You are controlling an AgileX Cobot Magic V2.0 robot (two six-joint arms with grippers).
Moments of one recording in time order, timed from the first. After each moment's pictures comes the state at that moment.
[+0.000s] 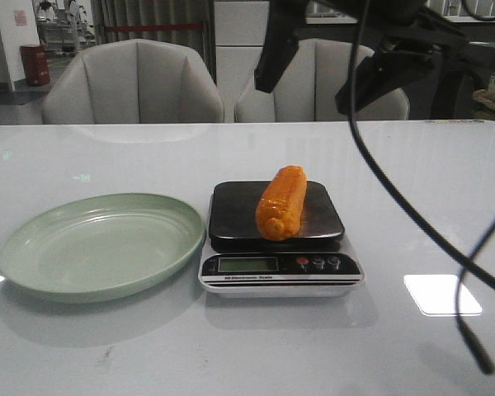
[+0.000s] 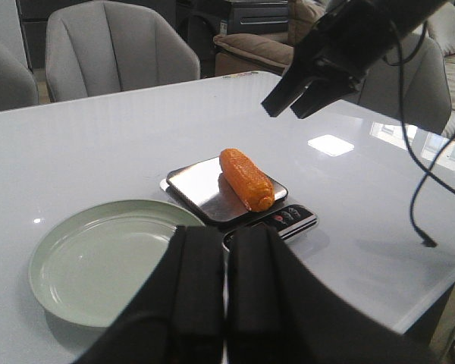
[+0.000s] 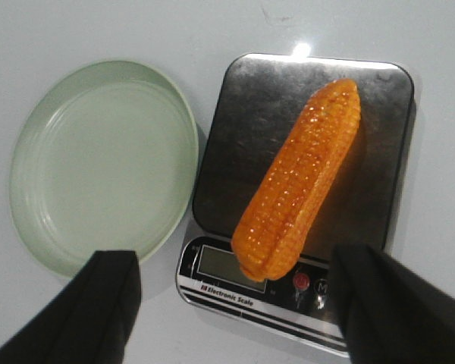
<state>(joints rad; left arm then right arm) -0.71 0.04 -0.35 0.06 0.52 -0.14 0.50 1.57 -1.24 0.18 0.63 0.34</state>
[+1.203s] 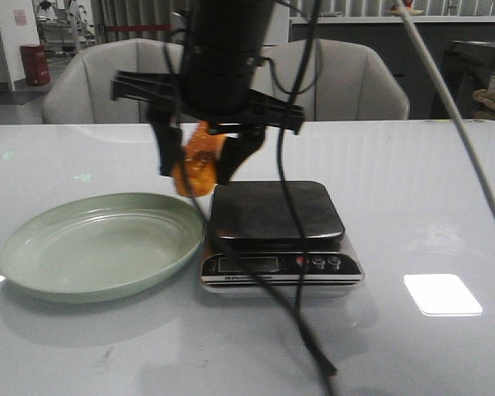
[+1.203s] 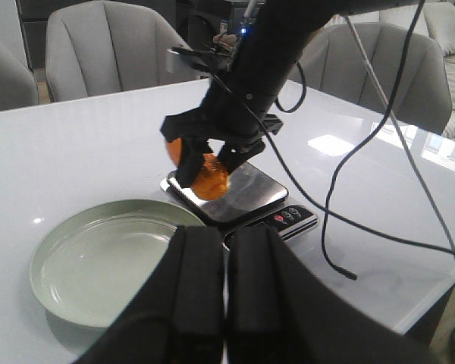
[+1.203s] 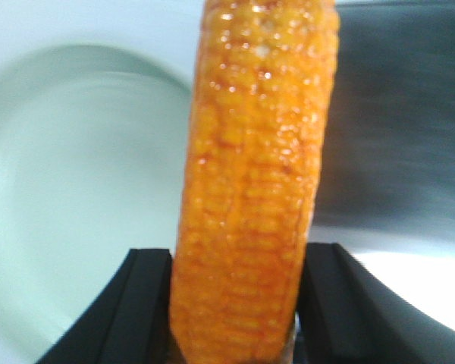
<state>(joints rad) -0.71 0.04 -0.35 0.06 0.52 -0.14 0.73 2.05 -1.73 -0.05 0.80 0.76</state>
